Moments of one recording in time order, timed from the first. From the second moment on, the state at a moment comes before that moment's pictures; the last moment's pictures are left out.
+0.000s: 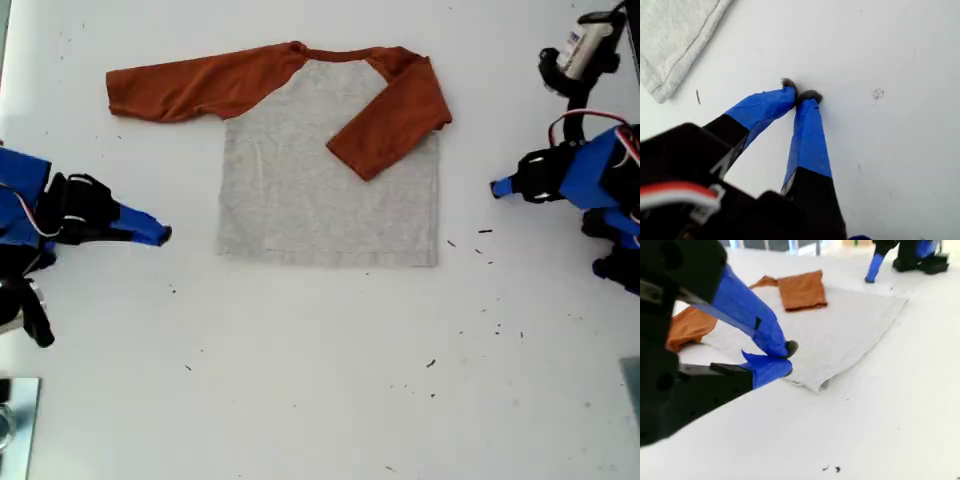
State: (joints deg) arm 0 -4.1 187.1 171.3 57.1 -9.0; arm 1 33.6 172.8 168.8 64.9 -39.4
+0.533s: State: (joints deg) arm 0 -50.2 139.0 118.3 89.2 13.3; arm 1 33.4 176.0 172.0 62.4 -39.5
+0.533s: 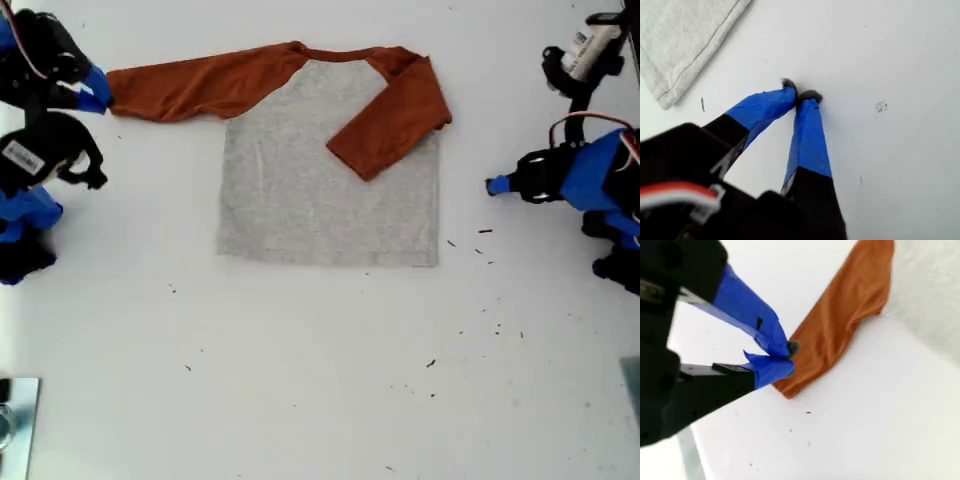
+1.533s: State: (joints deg) arm 0 -75.2 118.4 148.8 46.0 21.1; arm 1 32.6 186.8 173.5 66.3 -39.4
